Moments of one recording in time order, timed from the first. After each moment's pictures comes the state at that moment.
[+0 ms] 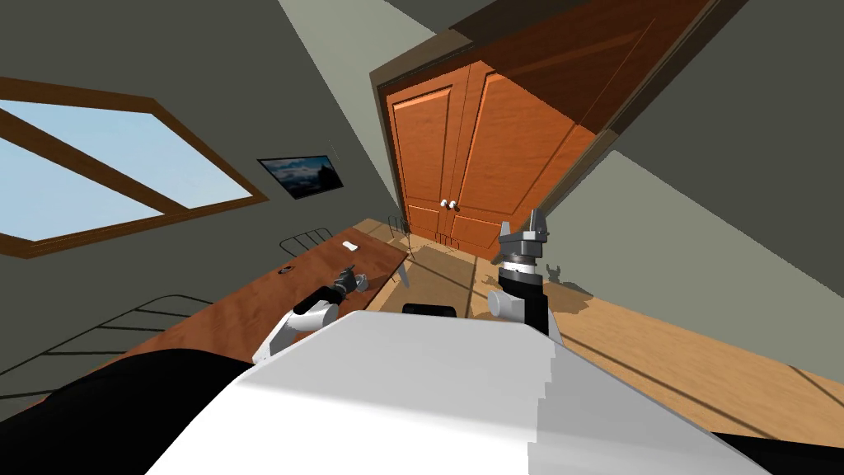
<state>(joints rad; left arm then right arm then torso) 0.63 0.41 0.21 -2.05 0.39 0.53 0.16 0.46 0.05 0.01 -2.31 0.05 -0.36 -0.12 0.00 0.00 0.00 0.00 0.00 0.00</state>
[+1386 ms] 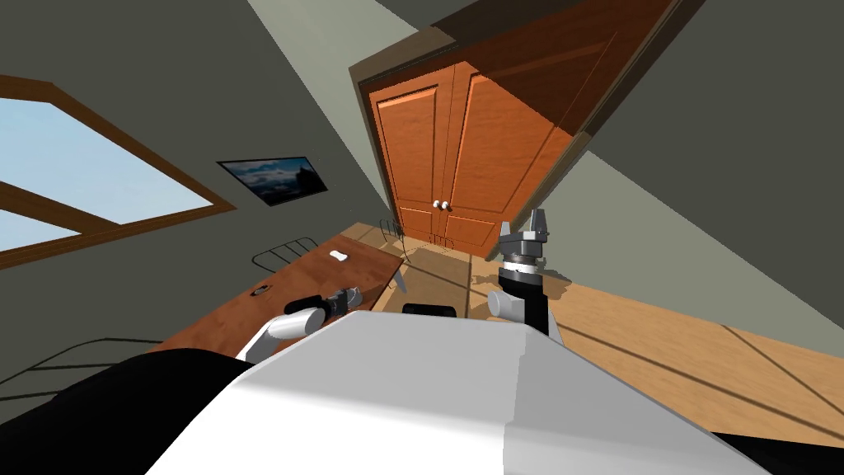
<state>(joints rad) 0.68 0.49 0.27 -1.99 0.56 0.94 0.16 0.46 0.05 0.01 -2.31 0.05 -0.36 -0.12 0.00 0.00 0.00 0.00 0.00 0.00</state>
